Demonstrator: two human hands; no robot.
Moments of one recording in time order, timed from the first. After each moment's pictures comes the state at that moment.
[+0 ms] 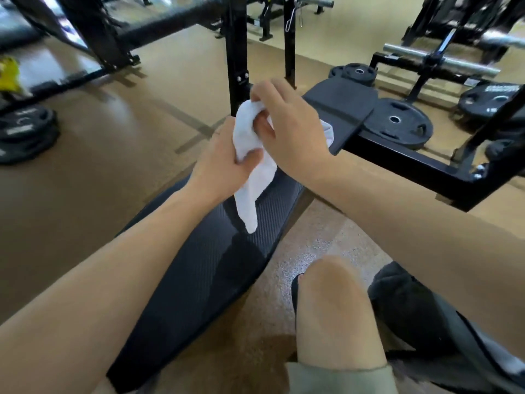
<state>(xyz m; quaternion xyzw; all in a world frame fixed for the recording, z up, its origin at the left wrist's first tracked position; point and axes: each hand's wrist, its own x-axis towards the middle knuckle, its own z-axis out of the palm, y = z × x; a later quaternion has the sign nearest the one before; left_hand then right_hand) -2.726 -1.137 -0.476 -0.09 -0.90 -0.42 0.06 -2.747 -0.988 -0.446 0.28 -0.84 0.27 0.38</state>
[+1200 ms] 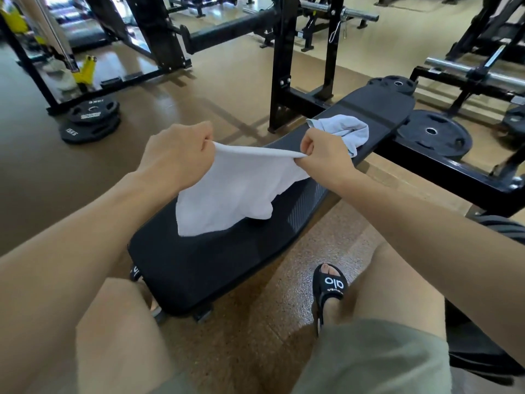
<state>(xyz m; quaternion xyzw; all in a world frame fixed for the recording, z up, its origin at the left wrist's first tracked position) -2.597 -1.251 -0.411 0.00 -0.99 -0.06 0.12 -2.681 -0.999 -0.478 0.11 -0.93 0.33 0.07</state>
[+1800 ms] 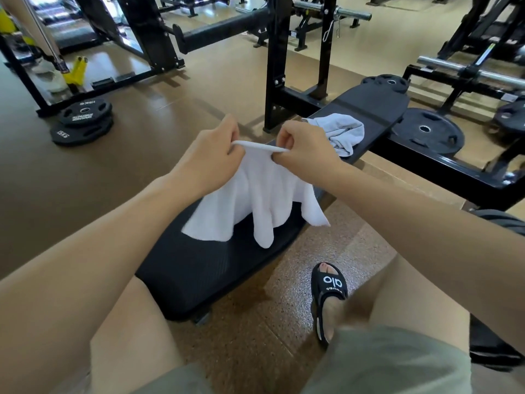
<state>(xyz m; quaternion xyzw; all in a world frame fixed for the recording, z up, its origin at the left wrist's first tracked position) -2.603 -1.215 -0.420 -0.06 -0.94 -0.32 0.08 -2.662 -1.025 -0.449 0.17 -0.92 0.36 0.06</state>
